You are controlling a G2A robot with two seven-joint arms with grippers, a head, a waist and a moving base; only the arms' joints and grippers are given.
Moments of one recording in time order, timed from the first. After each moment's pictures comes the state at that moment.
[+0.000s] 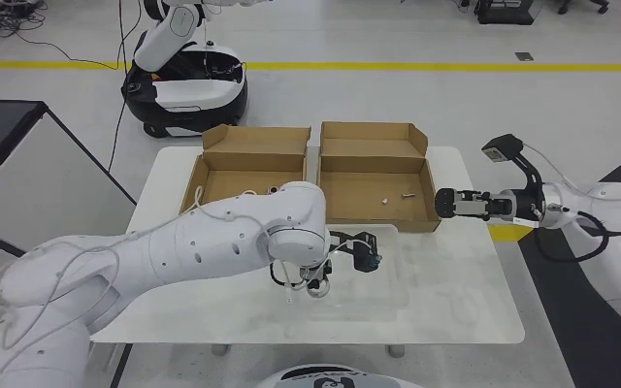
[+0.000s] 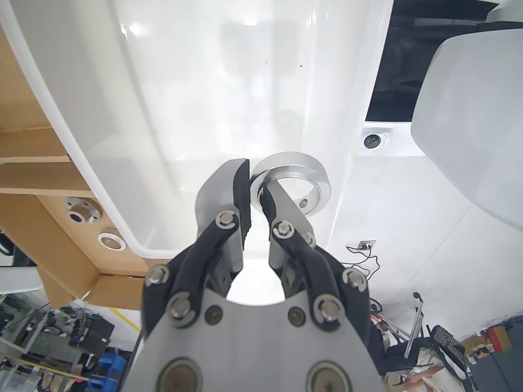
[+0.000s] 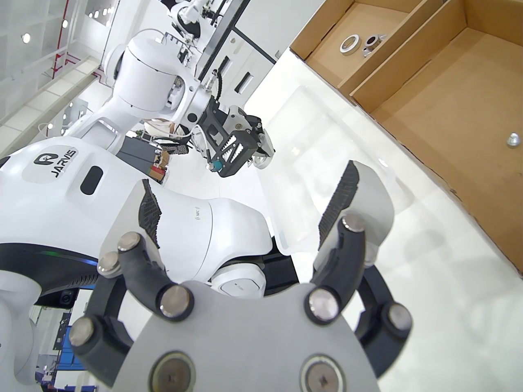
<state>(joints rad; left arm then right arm) 0.39 -1.16 -0.17 -1.82 0.35 -0.28 -1.54 -1.27 -0.60 1.36 -1.56 0.69 -0.48 1.34</state>
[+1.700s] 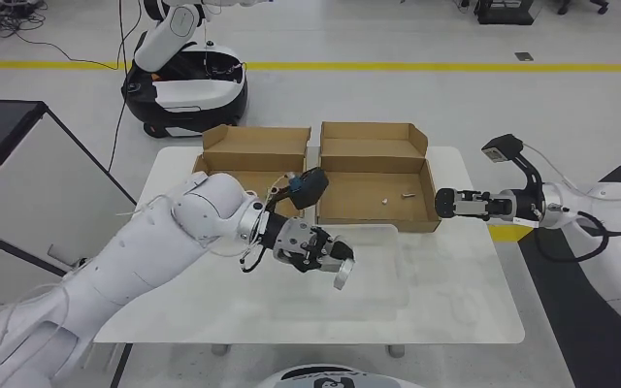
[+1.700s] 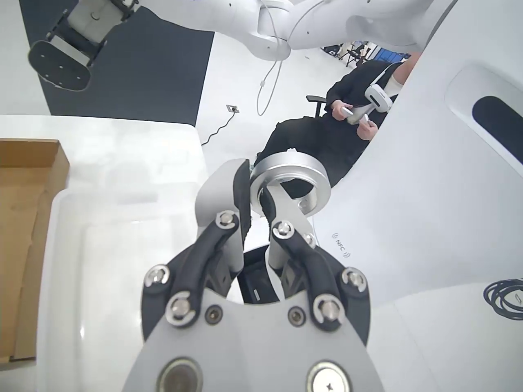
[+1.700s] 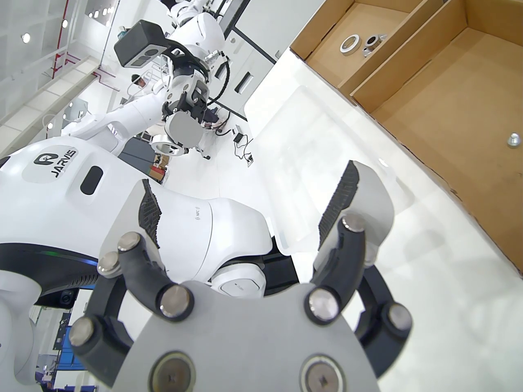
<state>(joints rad) 0.78 -0.90 -0.59 -1.71 -0.31 -0.92 -0.86 -1.27 -0.60 1.36 -1.56 0.69 -0.48 1.34</state>
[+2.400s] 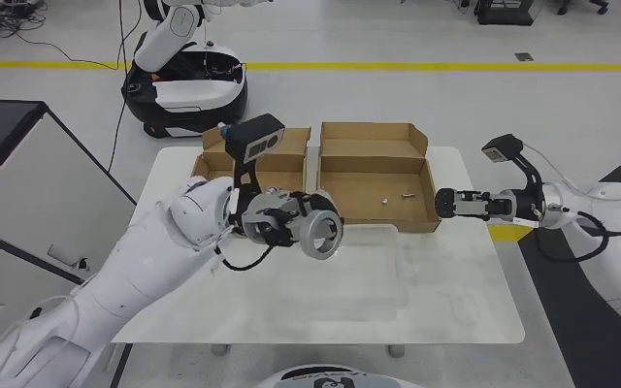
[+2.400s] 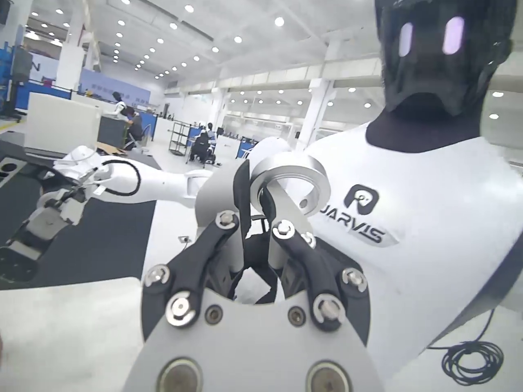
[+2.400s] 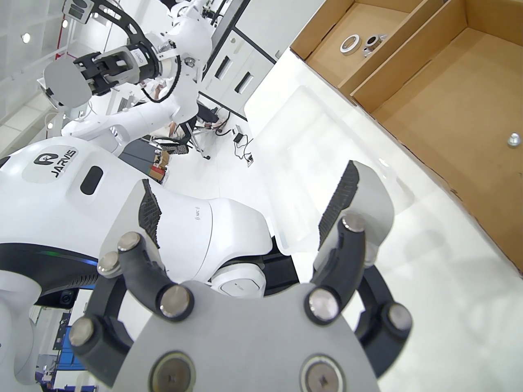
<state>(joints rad) 0.89 -0.96 -0.77 -1.82 -0.73 -1.01 -0.79 -1.27 -0.60 1.36 -1.56 0.69 -0.48 1.34</state>
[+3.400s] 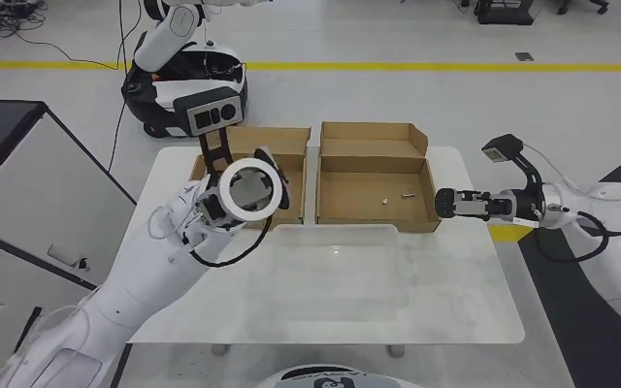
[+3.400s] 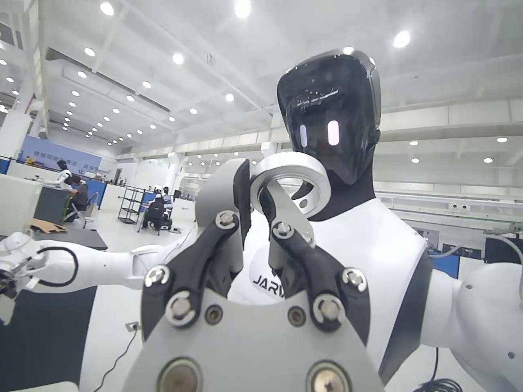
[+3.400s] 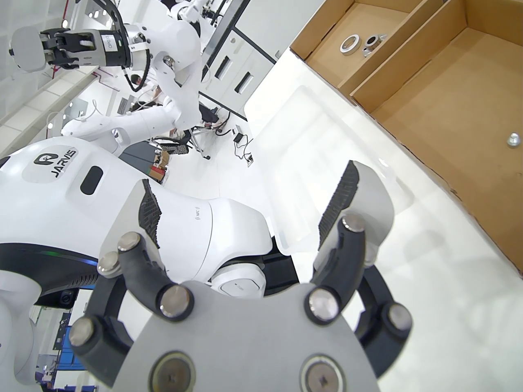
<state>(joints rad) 0.99 -1.02 -0.90 -1.89 -0.95 -0.99 -0.73 -1.27 -0.60 1.36 -1.56 0.69 -0.48 1.34</state>
